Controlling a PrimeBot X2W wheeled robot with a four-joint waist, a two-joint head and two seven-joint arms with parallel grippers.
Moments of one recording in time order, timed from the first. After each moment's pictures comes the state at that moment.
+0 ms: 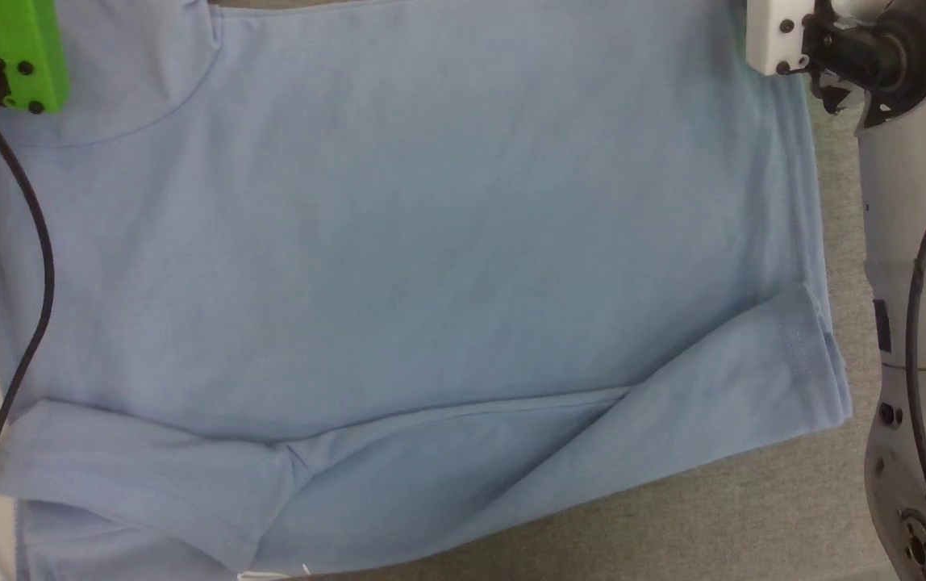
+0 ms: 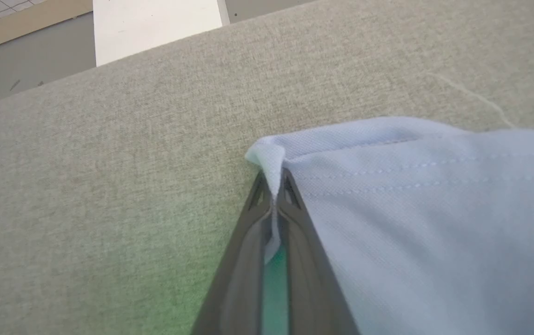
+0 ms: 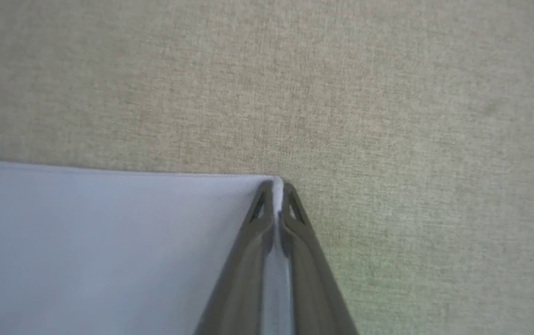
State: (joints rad) left arm -1.00 0.61 -0.30 0.19 -0.48 0.07 0.81; right arm -1.12 -0.07 -0.01 0.49 0.12 0.13 0.95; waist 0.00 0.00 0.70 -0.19
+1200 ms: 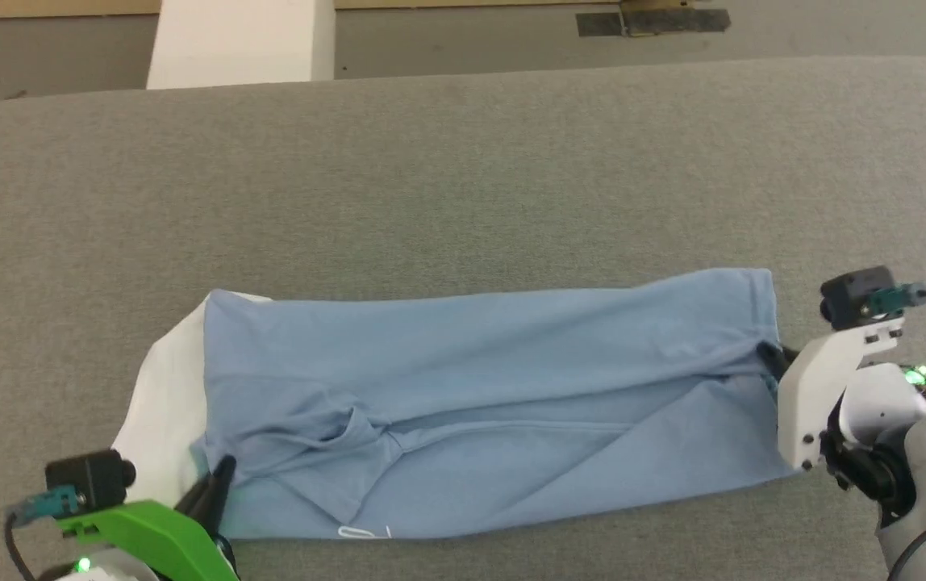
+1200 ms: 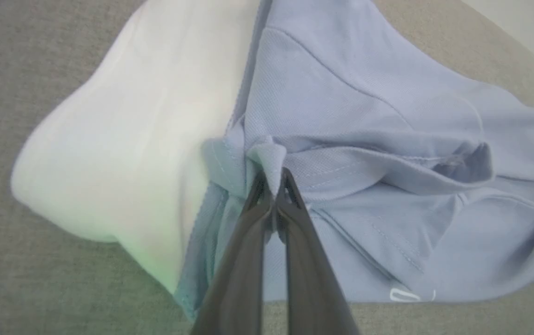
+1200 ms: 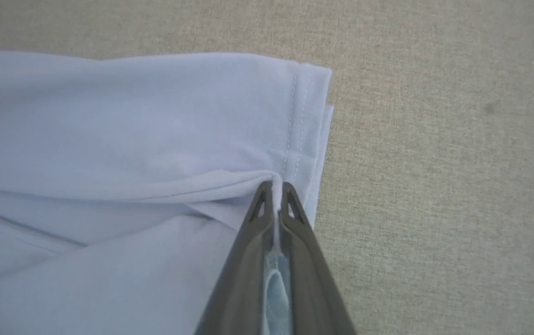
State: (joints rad) left arm 0.11 0.41 -0.16 -0.10 -0.79 0.08 0.24; right arm -0.28 -0.26 0.05 0.19 0.29 0.13 0.61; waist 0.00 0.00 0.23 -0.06
